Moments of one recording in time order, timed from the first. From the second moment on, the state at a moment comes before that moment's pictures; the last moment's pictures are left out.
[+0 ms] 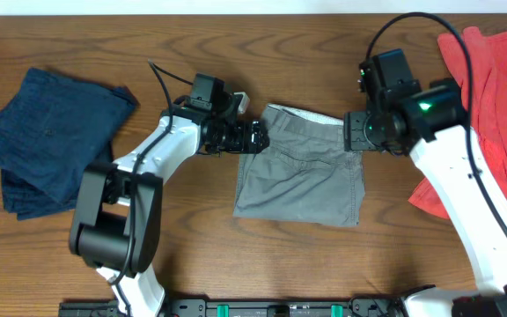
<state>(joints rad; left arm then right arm) -0.29 1.90 1.19 -0.48 0.52 -0.22 0.33 1.52 1.48 -1.20 0.10 0.31</state>
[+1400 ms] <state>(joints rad) 0.19 1.61 1.55 -0.62 0.13 -0.19 0.33 1.50 1.48 -1.27 0.09 0.31</state>
